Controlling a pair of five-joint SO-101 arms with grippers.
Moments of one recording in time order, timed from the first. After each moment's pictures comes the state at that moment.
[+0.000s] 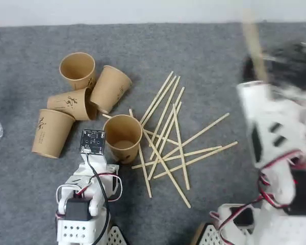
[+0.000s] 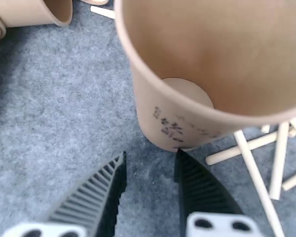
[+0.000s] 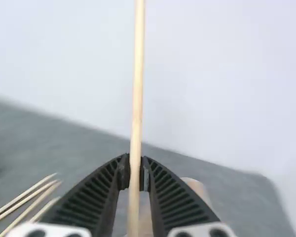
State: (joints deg) left arm -1.7 -103.3 97.6 72.2 7.0; right arm 2.5 -46.1 -5.5 71.7 17.1
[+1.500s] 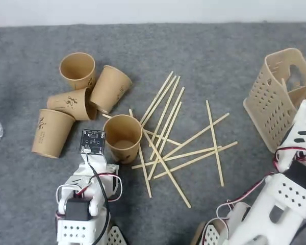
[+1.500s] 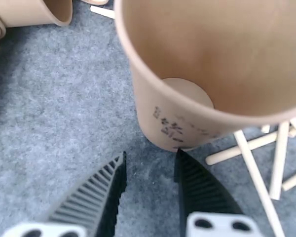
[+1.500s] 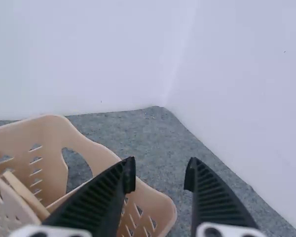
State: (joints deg) left arm -1.7 -103.3 97.6 72.2 7.0; right arm 33.1 -55.3 55.4 16.9 14.6
